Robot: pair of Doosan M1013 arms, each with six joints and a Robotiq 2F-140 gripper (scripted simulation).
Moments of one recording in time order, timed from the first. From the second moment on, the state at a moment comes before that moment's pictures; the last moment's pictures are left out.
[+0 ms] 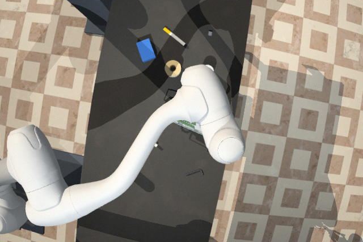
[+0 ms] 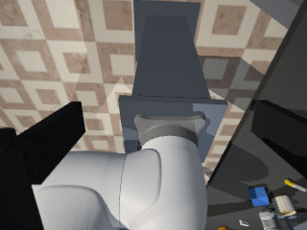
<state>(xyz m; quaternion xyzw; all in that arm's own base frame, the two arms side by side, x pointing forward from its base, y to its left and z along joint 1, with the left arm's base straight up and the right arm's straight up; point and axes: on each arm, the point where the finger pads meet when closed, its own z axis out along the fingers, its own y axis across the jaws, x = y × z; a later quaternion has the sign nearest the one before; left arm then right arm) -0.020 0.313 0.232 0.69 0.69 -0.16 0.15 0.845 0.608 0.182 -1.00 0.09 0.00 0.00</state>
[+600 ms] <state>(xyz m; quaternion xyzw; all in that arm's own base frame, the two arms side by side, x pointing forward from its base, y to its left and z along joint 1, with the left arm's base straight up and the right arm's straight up) -0.020 0.313 0.232 0.69 0.69 -0.16 0.15 0.865 0.604 0.187 -1.00 0.09 0.00 0.00</state>
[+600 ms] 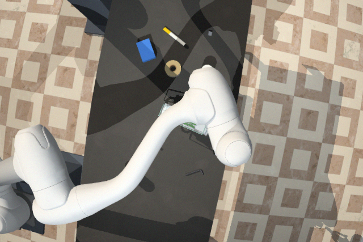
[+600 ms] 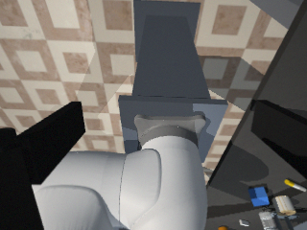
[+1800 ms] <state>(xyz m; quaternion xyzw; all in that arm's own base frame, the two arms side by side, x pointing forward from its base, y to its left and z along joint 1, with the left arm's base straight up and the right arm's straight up) -0.020 0.313 0.232 0.69 0.69 -0.16 0.15 0.865 0.604 0.187 -1.00 0.09 0.00 0.00</state>
